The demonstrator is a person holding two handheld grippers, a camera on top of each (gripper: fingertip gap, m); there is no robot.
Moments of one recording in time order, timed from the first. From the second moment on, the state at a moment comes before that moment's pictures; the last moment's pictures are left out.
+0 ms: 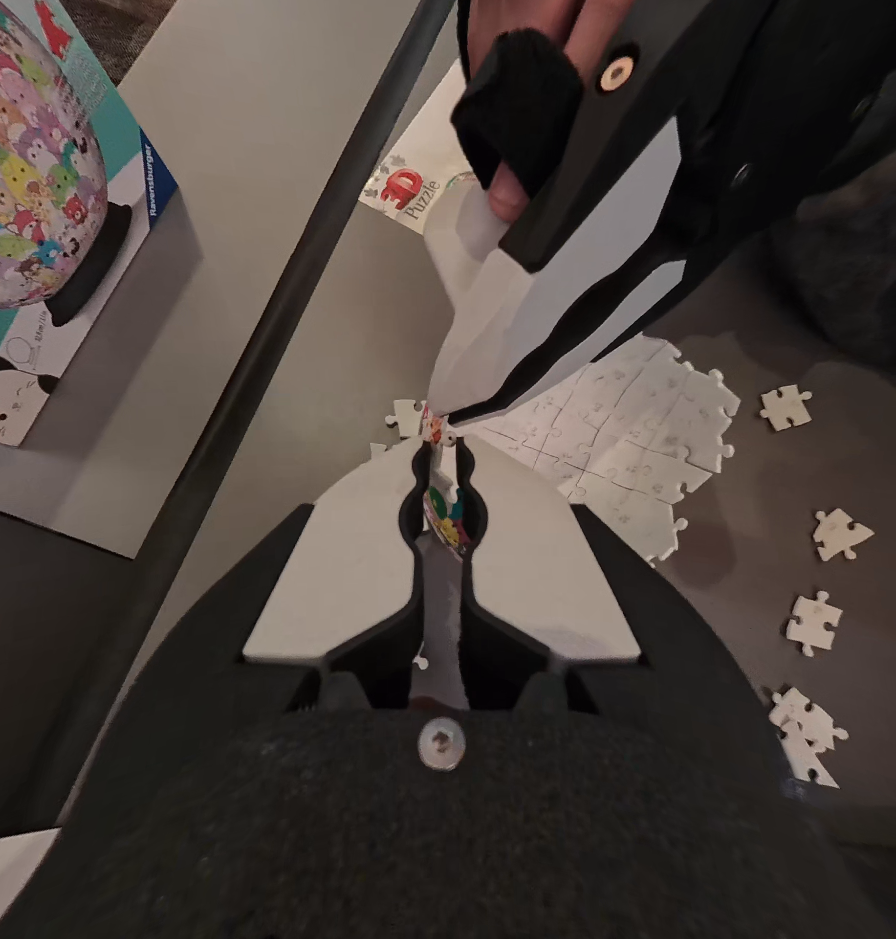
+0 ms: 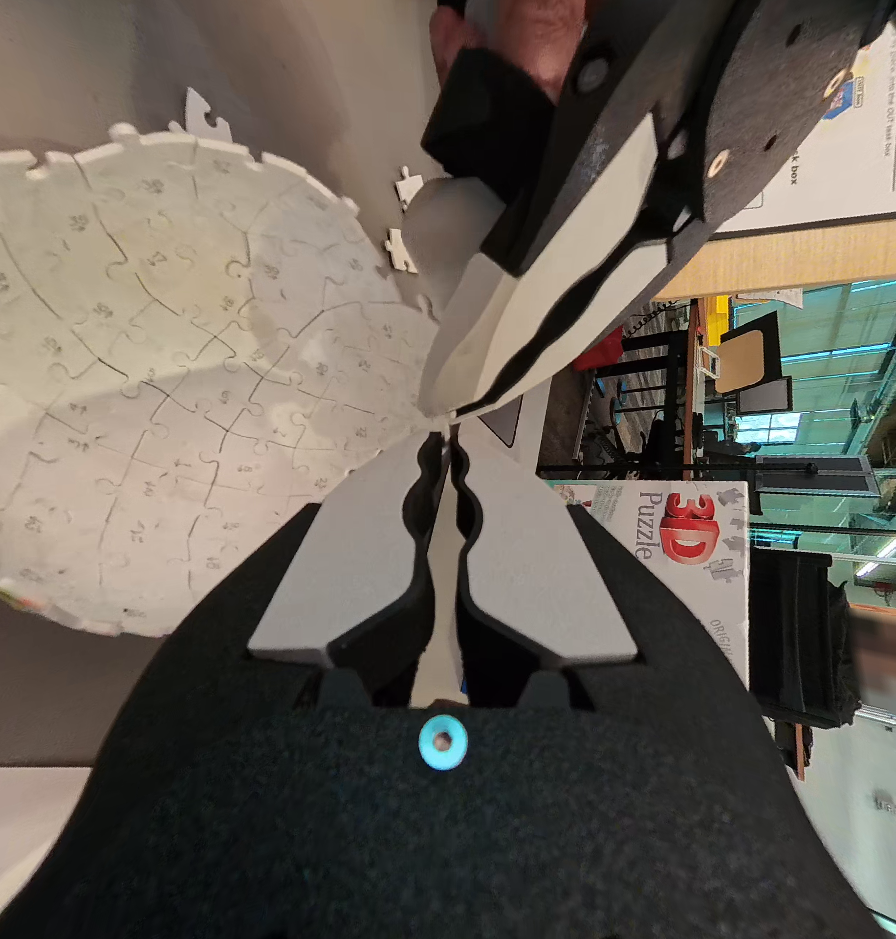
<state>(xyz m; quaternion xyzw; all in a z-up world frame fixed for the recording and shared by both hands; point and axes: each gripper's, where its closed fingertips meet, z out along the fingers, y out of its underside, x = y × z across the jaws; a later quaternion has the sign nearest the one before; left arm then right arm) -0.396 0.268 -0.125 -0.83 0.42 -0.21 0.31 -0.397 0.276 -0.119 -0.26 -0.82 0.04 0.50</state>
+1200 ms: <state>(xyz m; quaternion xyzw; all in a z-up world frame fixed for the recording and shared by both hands) -0.398 0.276 -0.095 -0.78 0.46 -0.10 0.42 -0.397 0.280 -0.093 -0.38 -0.80 0.27 0.37</state>
